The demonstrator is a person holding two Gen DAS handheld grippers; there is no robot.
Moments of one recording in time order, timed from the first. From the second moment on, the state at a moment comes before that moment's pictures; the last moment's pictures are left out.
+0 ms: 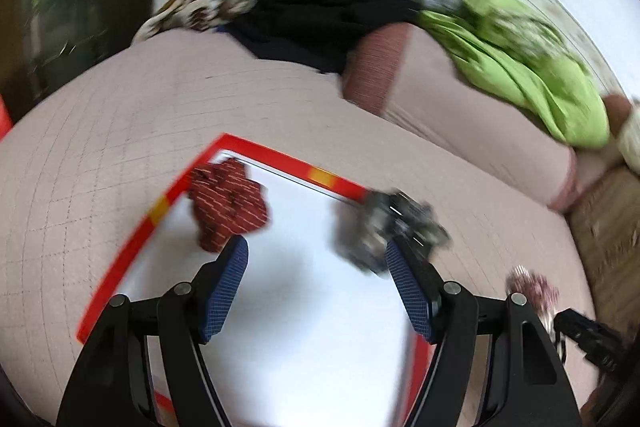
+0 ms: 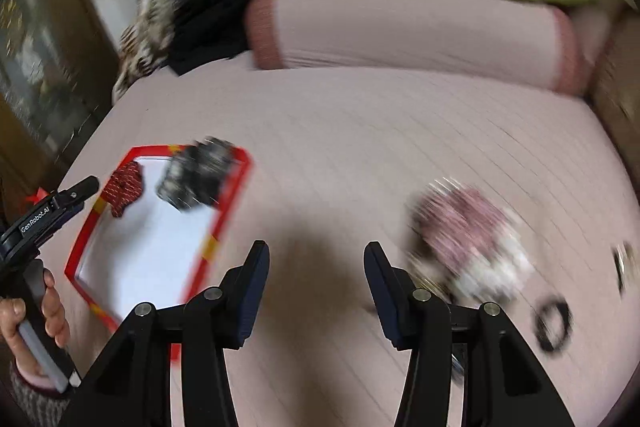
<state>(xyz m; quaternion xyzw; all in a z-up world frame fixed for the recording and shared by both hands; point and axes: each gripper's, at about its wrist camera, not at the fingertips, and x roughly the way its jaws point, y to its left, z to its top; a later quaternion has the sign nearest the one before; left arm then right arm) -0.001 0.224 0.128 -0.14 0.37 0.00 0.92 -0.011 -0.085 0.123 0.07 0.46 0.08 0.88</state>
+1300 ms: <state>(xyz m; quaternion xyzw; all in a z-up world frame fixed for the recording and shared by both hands) -0.053 -0.125 0.051 0.05 0.49 -0.19 0.85 -0.091 -0.313 0.048 0.21 0.45 0.00 0.87</state>
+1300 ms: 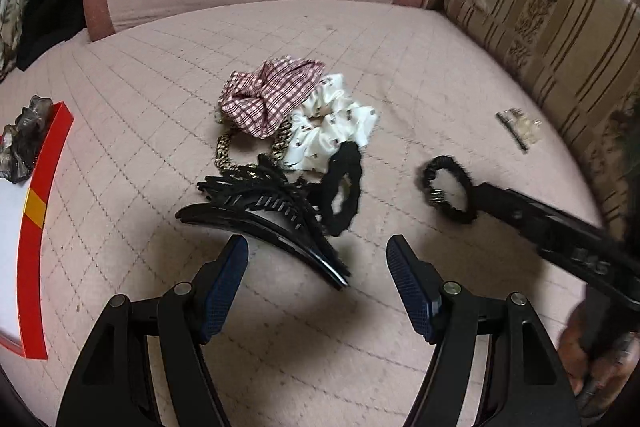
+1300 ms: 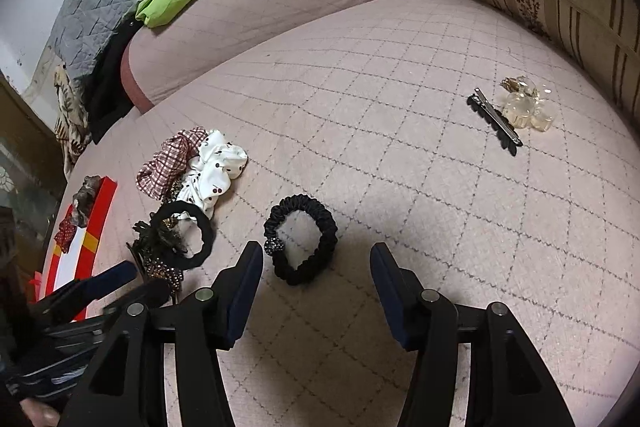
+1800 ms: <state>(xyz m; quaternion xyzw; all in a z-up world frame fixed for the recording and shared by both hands) -0.047 -0.049 0.052 0.03 0.49 -0.15 0.86 -0.084 -0.316 0.041 0.21 0.46 -0.01 0.86</state>
